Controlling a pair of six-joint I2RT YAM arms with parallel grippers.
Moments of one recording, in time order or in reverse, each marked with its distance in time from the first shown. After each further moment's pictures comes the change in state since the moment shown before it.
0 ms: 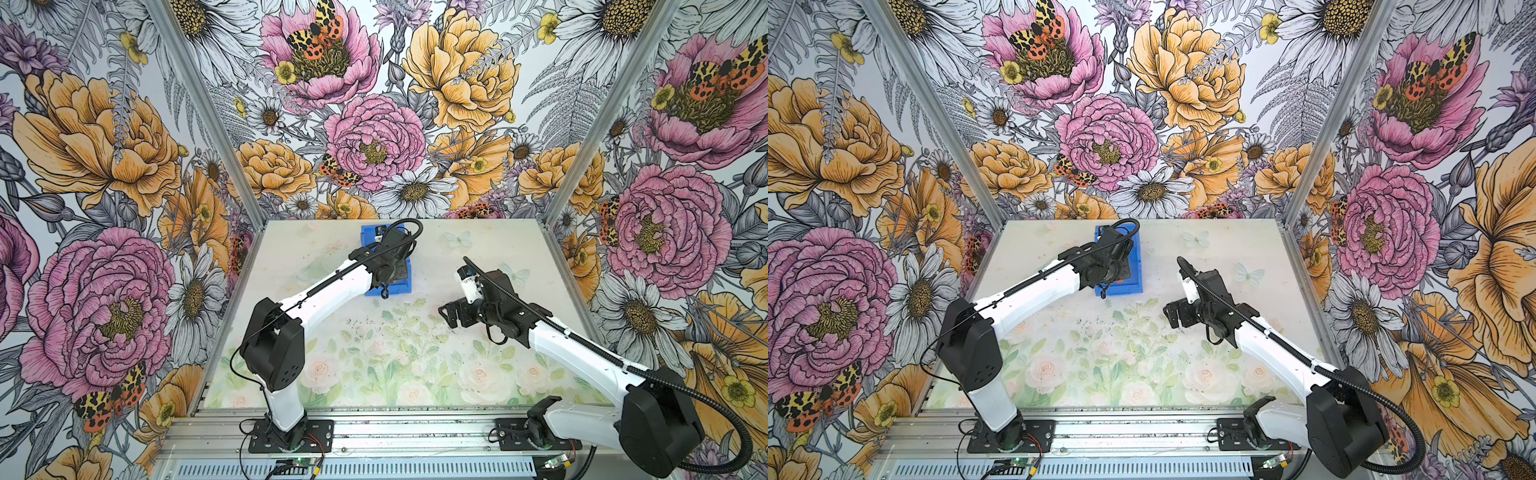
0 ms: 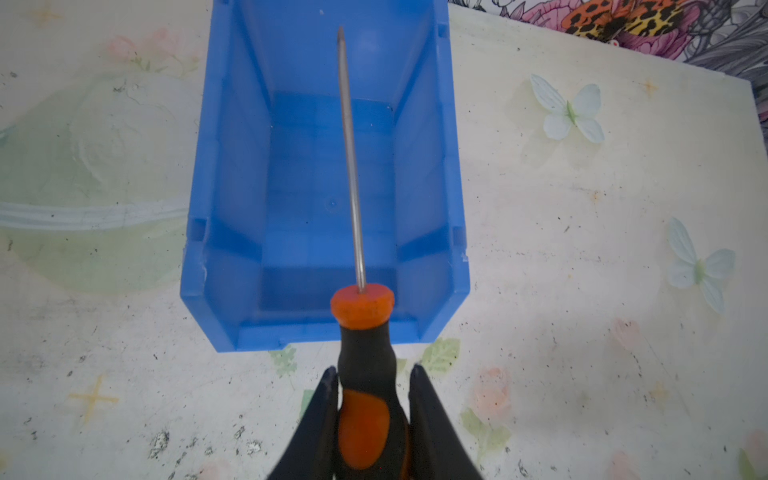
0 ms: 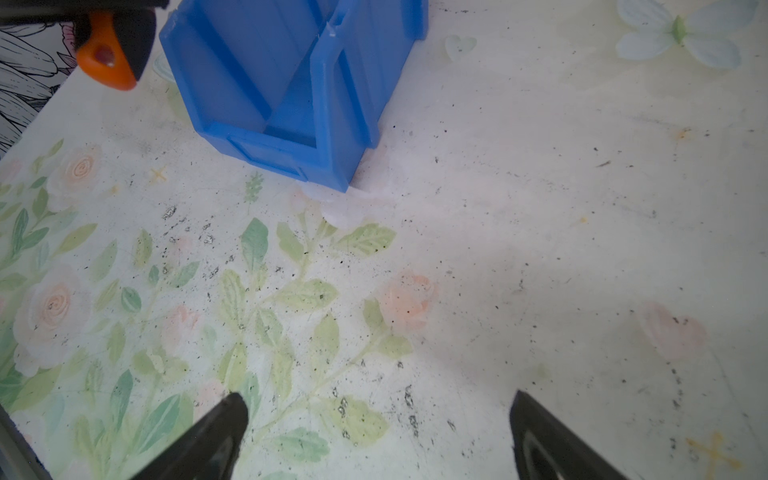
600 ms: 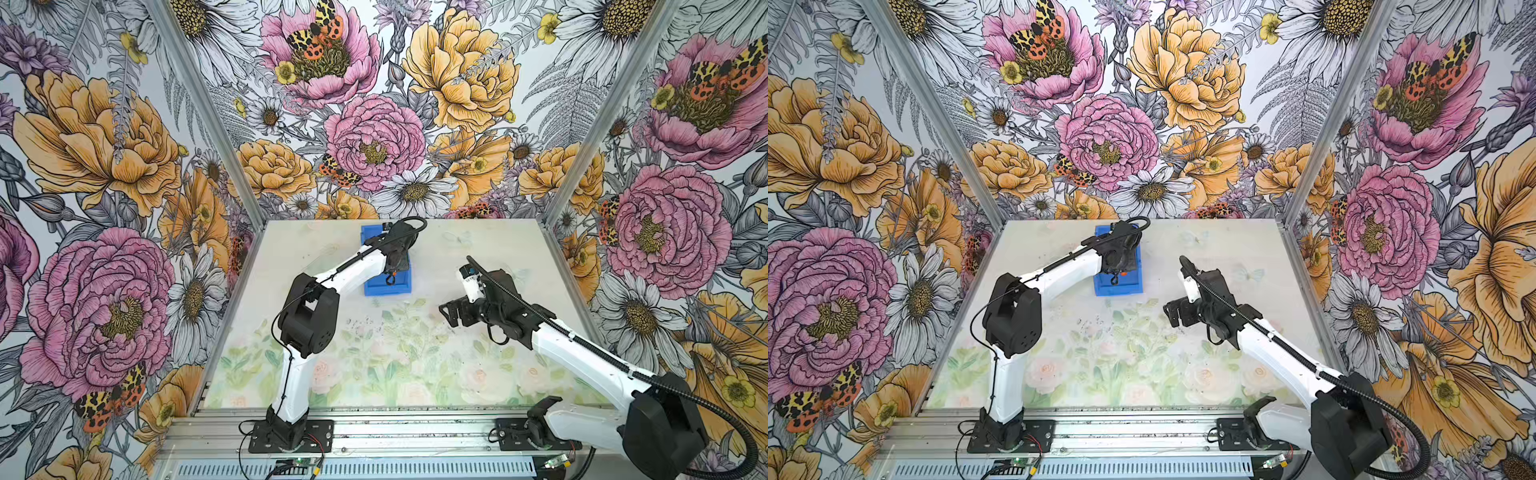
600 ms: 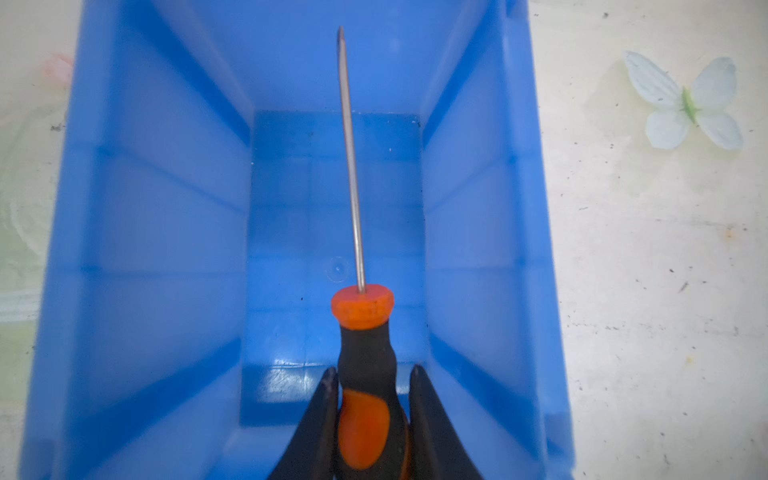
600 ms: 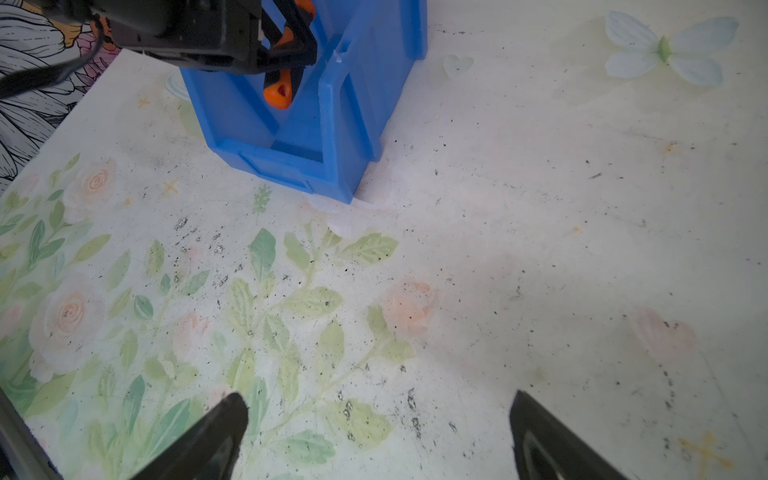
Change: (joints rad) left arm 0.069 0.312 0.222 0.000 0.014 0.098; right arm 0.000 -0.026 0.000 0.000 0.000 0.011
